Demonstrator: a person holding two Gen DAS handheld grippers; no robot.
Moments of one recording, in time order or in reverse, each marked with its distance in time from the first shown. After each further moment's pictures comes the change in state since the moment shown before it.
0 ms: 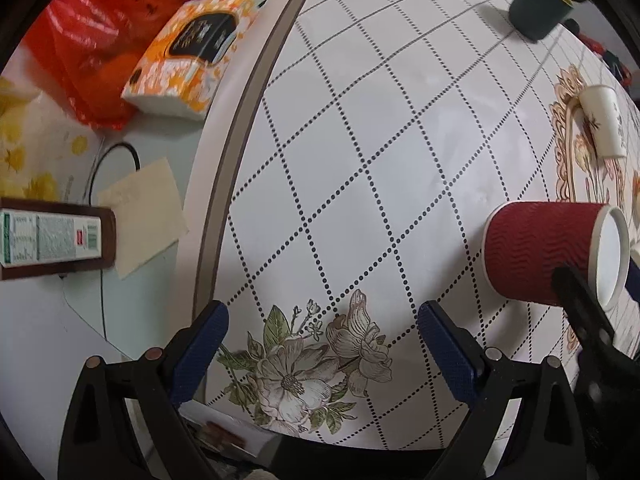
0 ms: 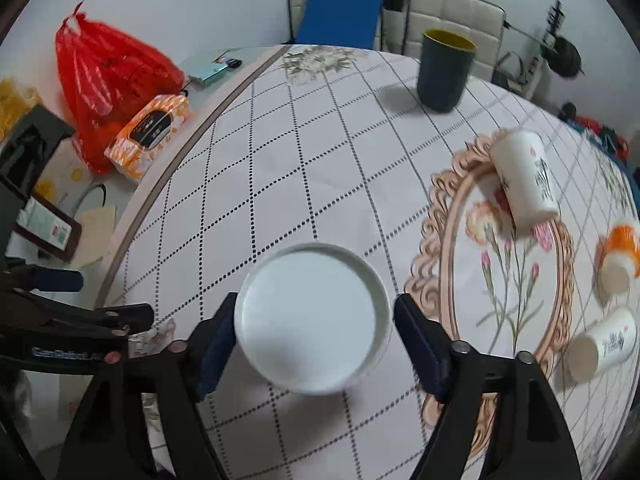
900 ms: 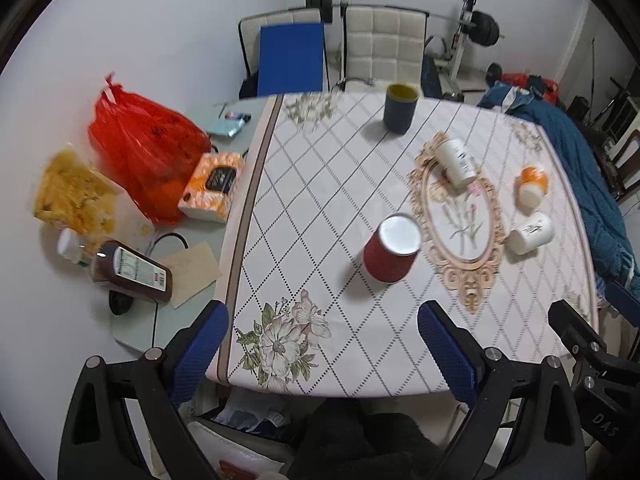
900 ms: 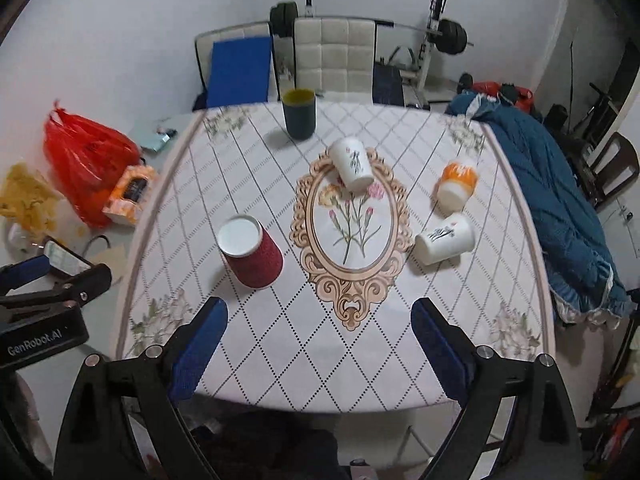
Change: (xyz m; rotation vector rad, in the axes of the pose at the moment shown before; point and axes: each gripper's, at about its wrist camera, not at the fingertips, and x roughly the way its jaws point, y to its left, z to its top) left arm -0.220 -0.030 -0.110 0.127 -0.413 -0.070; right arm -0.259 -0.026 -0.083 0.231 -0.085 -0.220
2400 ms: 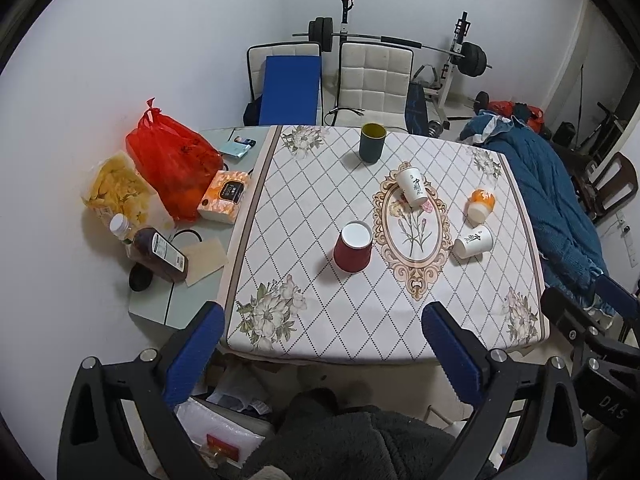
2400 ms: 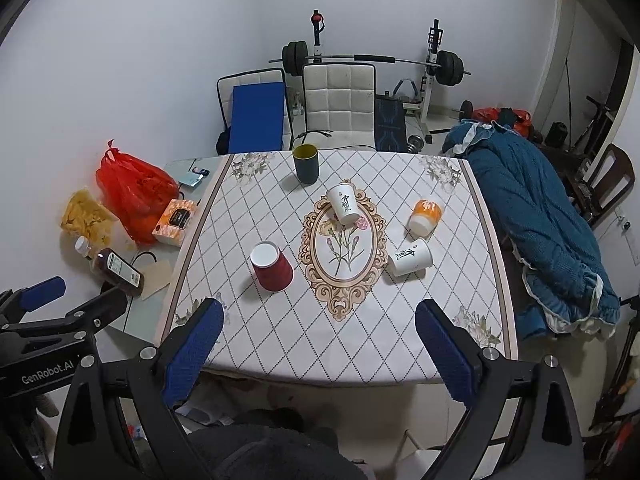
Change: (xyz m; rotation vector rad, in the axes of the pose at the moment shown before) left arm -0.138 -0.020 -0.032 -0.042 -0.063 -0.038; right arm -0.180 -0.035 -0.003 -0.001 -0.089 0.052
